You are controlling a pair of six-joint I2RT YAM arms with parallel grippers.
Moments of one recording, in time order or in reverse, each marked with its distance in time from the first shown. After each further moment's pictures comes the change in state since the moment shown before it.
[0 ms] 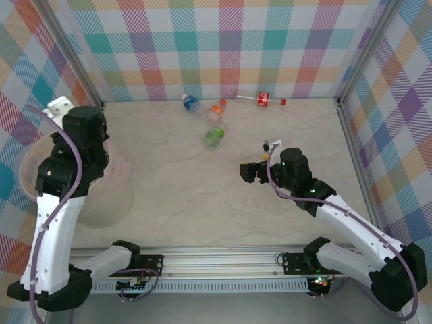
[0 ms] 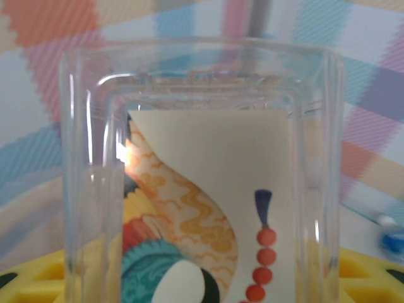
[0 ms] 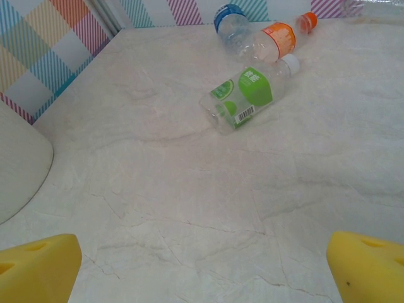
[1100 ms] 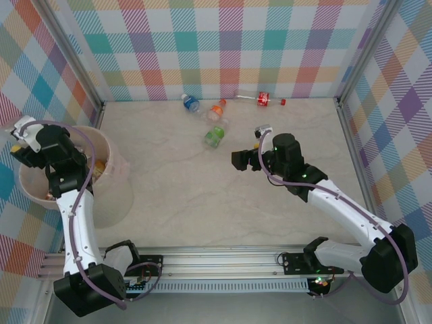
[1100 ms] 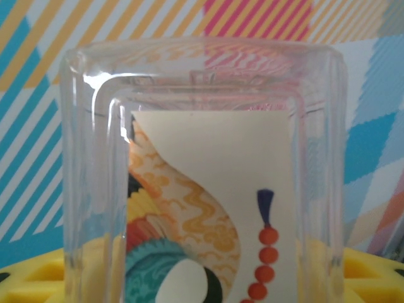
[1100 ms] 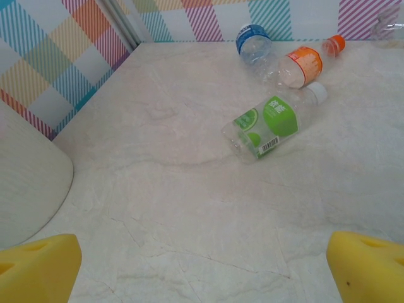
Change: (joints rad) left arm 0.629 -0.071 -0.626 0.956 0.137 0.410; right arm 0.000 0.160 0.157 0.021 -0.050 0.007
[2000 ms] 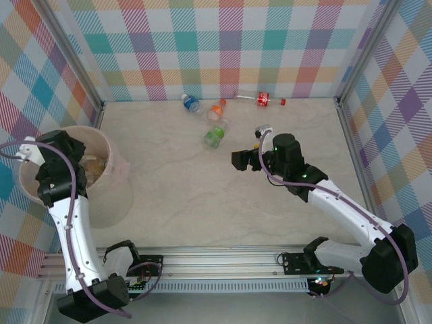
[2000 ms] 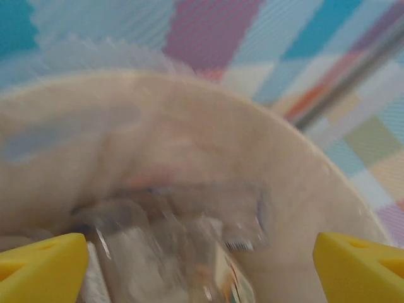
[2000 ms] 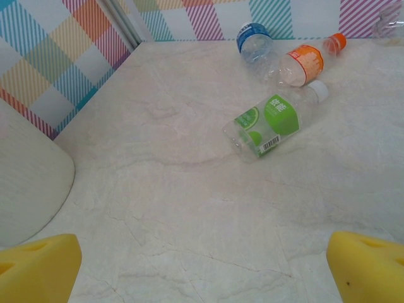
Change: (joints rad) left arm -0.018 -0.042 0.182 -0.707 0.379 -0.608; right arm 0.000 -0.004 0.000 -0.001 -0.004 0.011
